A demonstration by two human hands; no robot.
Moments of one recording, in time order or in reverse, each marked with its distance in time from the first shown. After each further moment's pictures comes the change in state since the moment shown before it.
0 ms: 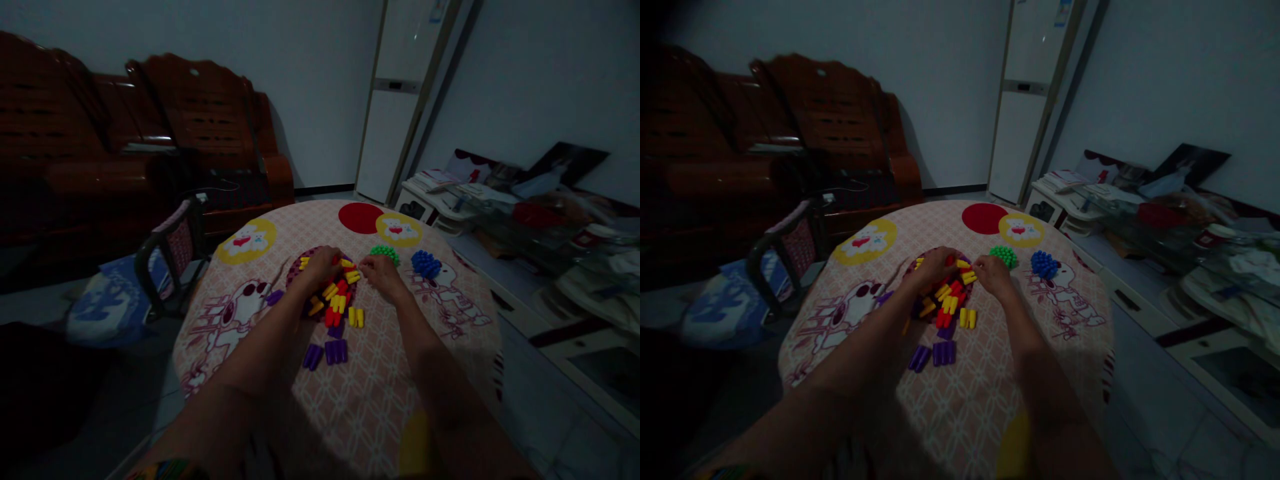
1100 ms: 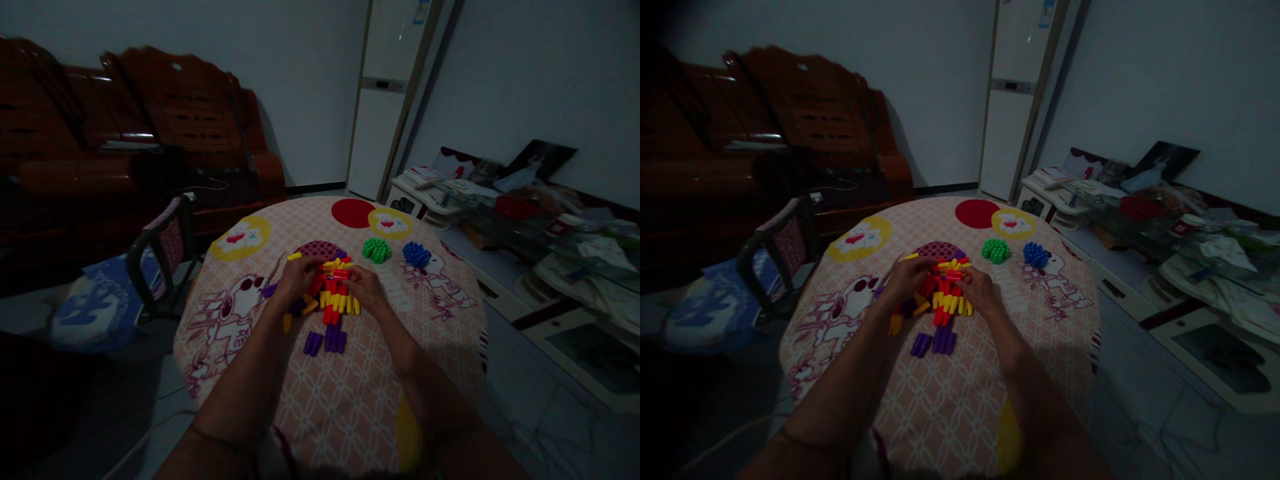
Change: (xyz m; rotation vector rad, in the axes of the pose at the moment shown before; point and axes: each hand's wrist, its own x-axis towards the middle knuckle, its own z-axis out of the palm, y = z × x) left_hand -0.074 -0.019 -0.002 -0.415 0.299 0.026; right_hand -0.042 0.009 0.068 0.486 0.161 -0.005
